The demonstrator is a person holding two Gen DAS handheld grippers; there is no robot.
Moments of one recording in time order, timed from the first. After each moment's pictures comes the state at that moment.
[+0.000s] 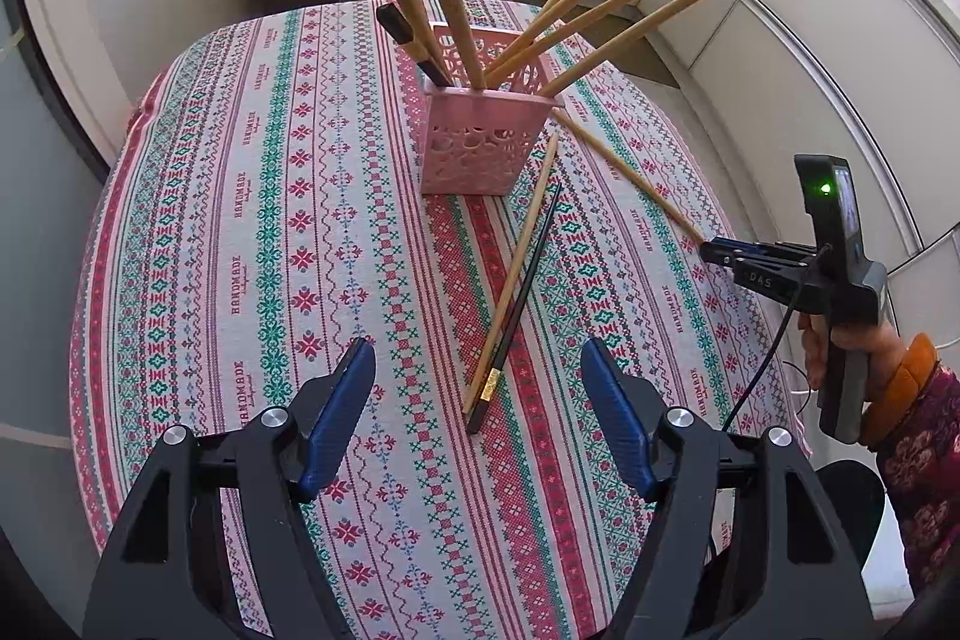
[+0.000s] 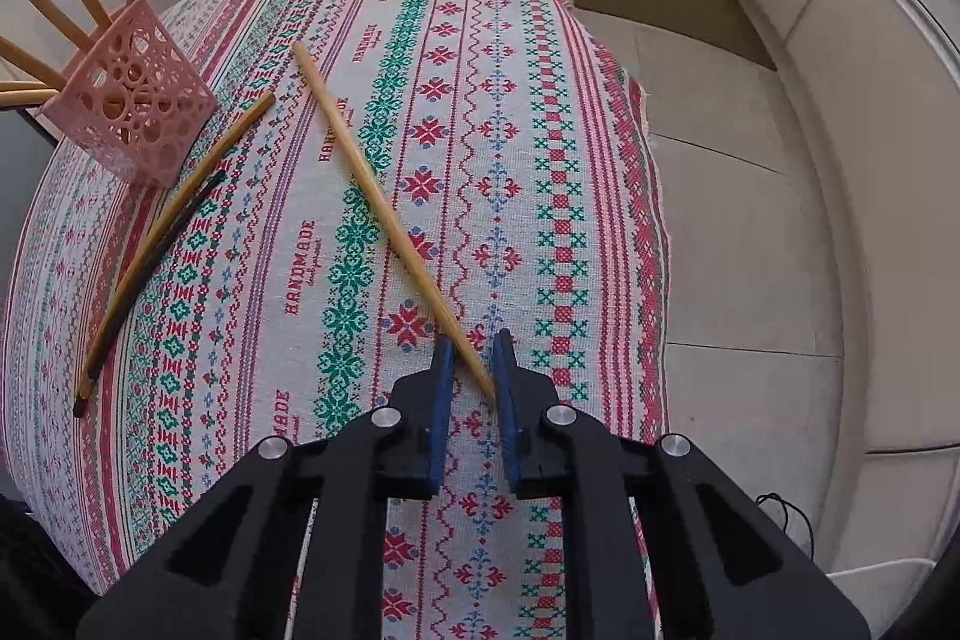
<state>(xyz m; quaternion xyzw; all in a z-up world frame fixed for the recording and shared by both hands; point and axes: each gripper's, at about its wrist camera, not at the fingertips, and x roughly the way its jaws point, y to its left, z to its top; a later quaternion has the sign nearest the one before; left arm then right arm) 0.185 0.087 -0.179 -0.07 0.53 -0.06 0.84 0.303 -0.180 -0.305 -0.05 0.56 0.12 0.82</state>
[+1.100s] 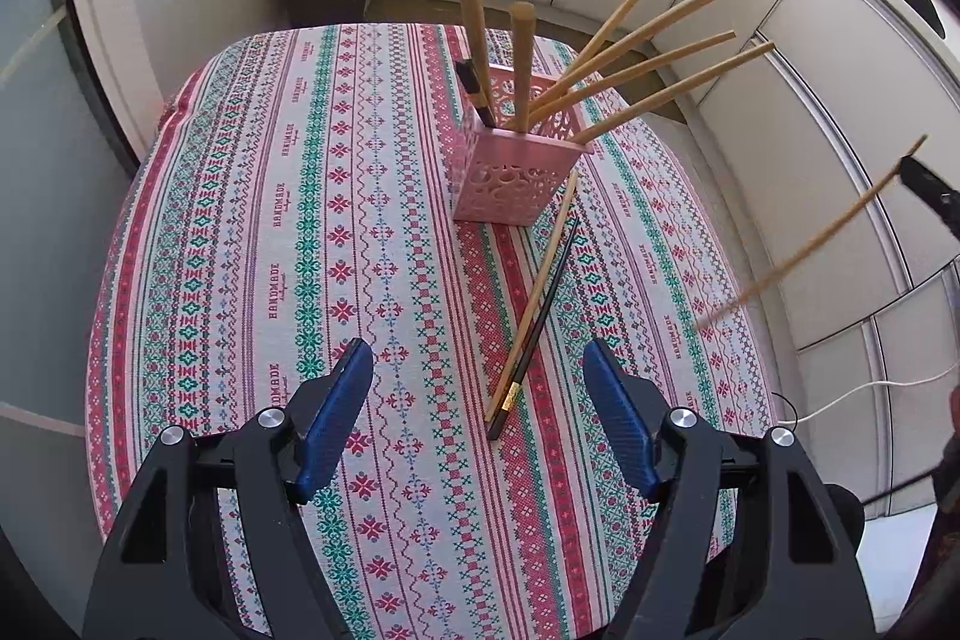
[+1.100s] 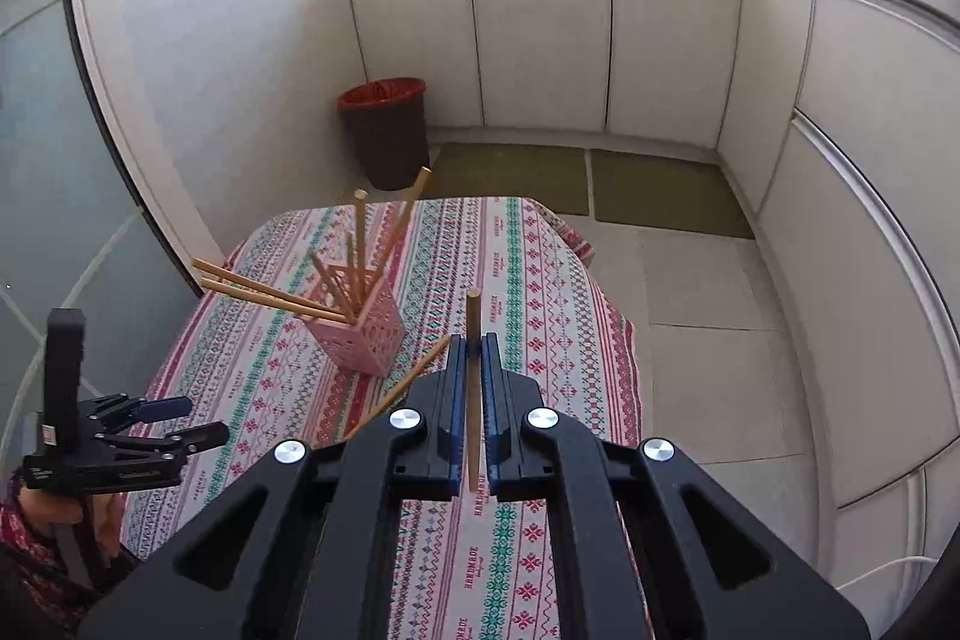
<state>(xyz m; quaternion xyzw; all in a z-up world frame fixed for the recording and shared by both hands) 0.181 0.117 -0.157 -0.11 0.50 -0.04 0.86 0.218 -0.140 -0.074 -0.01 0.36 0.17 0.92</state>
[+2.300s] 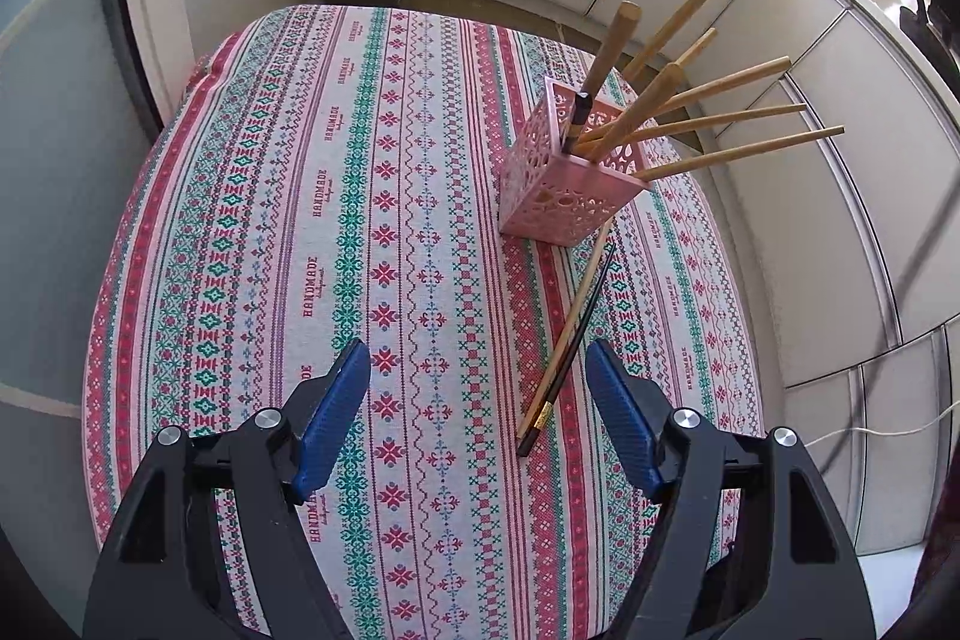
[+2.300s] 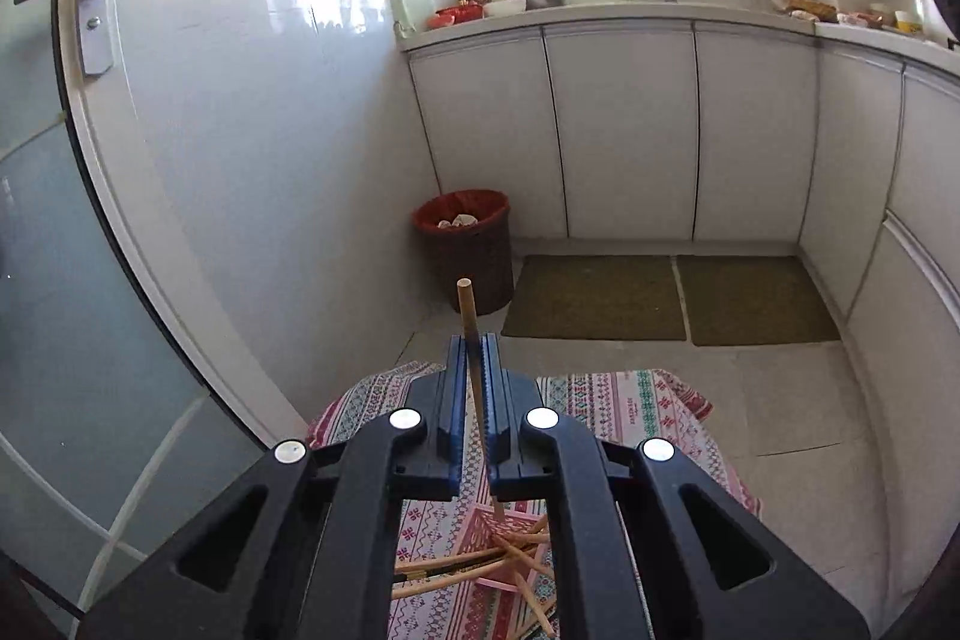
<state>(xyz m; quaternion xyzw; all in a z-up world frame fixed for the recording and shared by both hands) 0.193 0.152 -0.162 -0.16 0.51 -0.02 0.84 0.341 -0.001 -0.008 0.05 0.29 0.22 0.93</state>
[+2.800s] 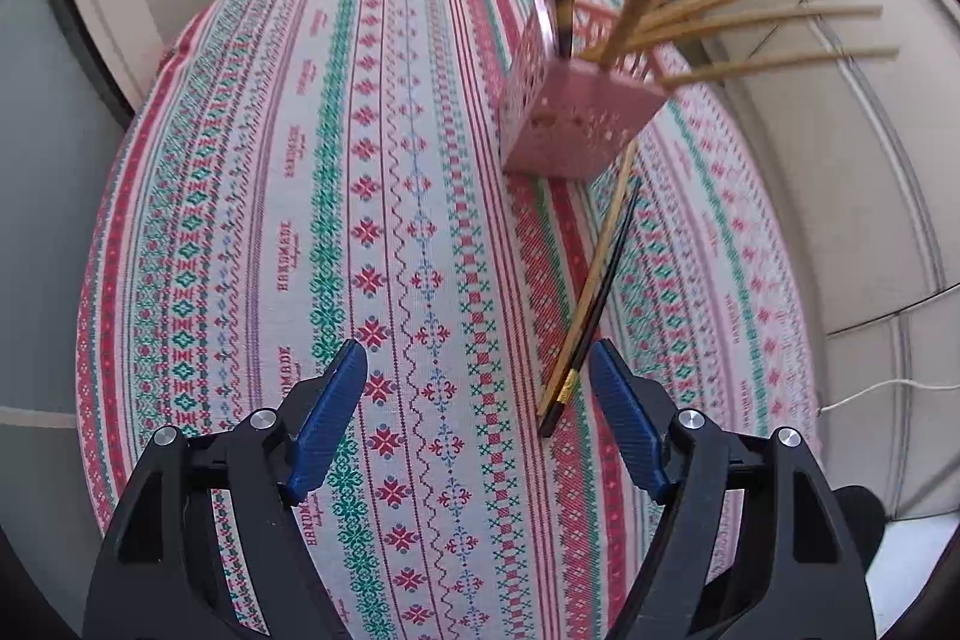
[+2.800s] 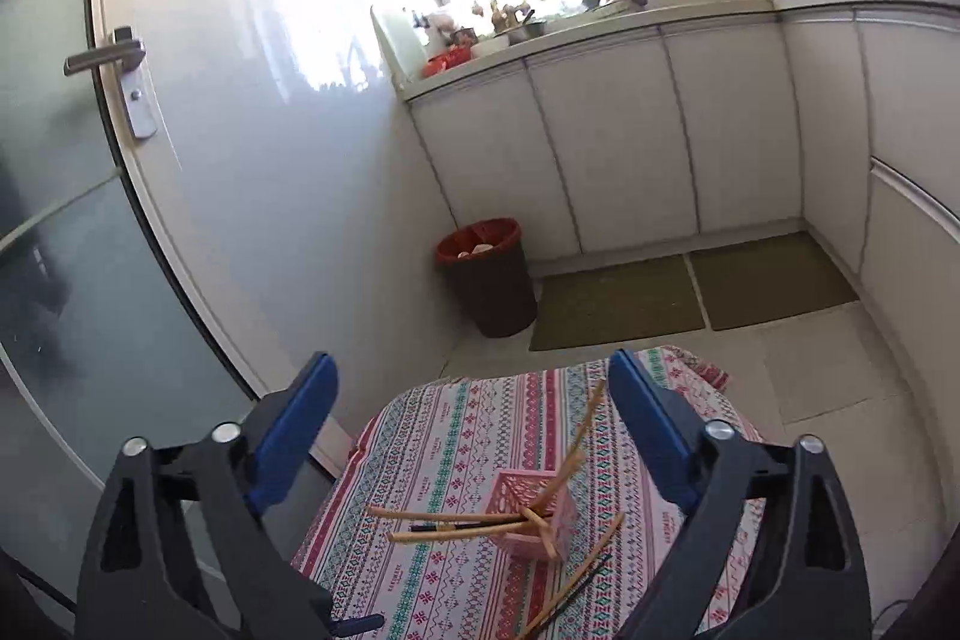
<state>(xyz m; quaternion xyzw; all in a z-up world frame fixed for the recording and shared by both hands) 0.210 0.122 -0.205 -0.10 0.57 -0.02 0.82 0.256 -0.080 -0.021 0.14 0.23 0.22 0.94</state>
